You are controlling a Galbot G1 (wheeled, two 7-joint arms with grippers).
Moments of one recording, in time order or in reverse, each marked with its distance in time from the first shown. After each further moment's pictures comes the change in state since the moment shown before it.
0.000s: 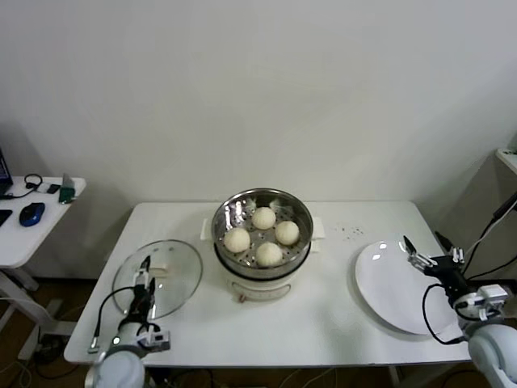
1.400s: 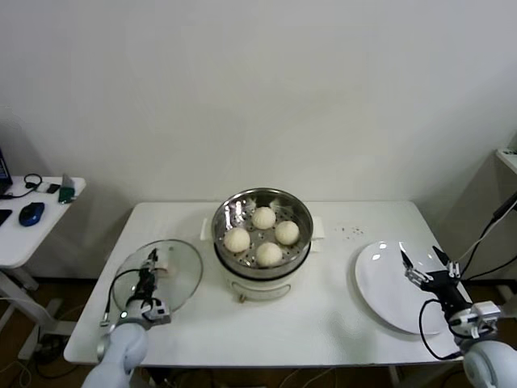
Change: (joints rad) left arm -0.252 -0.025 0.007 0.346 -0.039 -0.115 -0.092; right arm -0.026 0.081 0.010 -0.023 -0.108 0.025 -0.042
